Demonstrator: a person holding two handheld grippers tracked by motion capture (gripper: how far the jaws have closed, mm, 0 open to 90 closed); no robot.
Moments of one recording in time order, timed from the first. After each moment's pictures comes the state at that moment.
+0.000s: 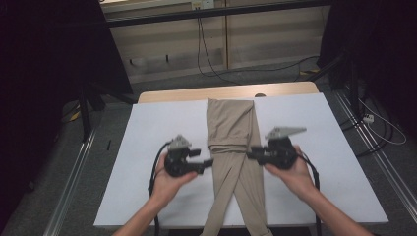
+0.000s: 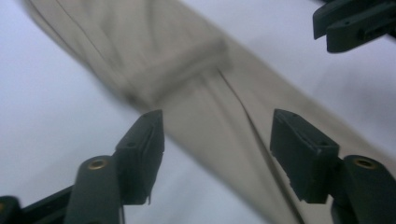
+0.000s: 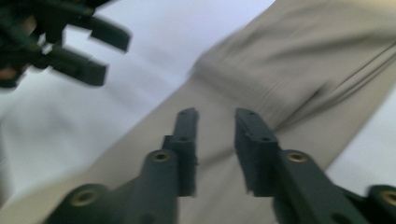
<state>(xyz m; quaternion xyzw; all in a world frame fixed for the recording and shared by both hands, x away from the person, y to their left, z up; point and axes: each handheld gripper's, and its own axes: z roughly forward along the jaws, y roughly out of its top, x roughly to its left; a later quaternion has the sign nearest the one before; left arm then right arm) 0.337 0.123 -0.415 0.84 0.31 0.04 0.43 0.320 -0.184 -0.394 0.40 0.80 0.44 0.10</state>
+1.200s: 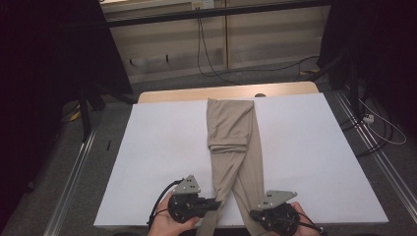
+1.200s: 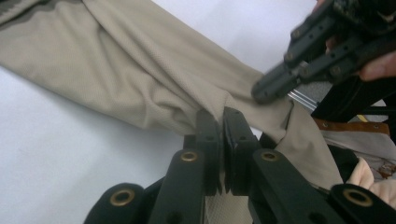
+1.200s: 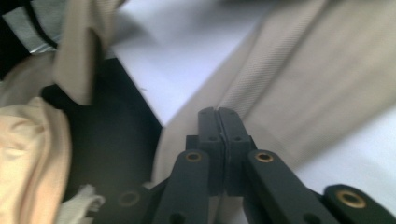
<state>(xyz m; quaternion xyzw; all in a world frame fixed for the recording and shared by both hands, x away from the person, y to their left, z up) 0.270 0.115 -0.411 0.86 0.25 -0.04 0.45 0.213 -0.154 -0.441 0.34 0.87 0.35 0.07</state>
